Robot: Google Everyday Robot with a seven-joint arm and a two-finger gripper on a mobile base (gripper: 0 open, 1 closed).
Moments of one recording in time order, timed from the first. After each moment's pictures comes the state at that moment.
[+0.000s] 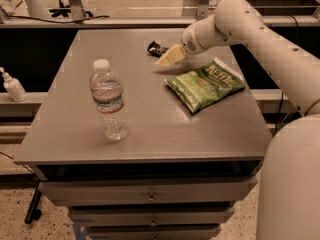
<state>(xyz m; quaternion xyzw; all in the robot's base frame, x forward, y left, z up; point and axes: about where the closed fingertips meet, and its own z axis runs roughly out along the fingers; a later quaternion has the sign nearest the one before) 0.798 -0.049 0.849 -0.45 0.77 0.13 0.44</state>
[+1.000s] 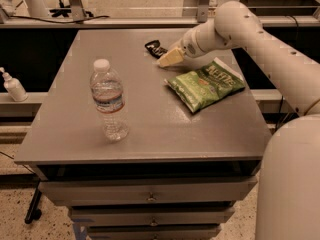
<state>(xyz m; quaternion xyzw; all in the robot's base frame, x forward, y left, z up) 0.801 -0.051 0.833 -0.44 0.77 0.14 0.43</state>
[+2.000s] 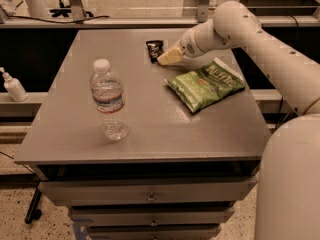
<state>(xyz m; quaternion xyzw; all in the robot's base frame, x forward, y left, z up) 0.801 -0.051 0.834 -0.44 0.77 0.14 0.43</state>
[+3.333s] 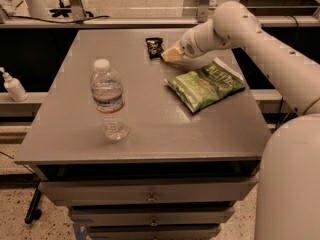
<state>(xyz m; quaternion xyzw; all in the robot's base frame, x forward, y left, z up) 0.800 -0.051 0.835 -0.44 0.77 0.14 0.43</state>
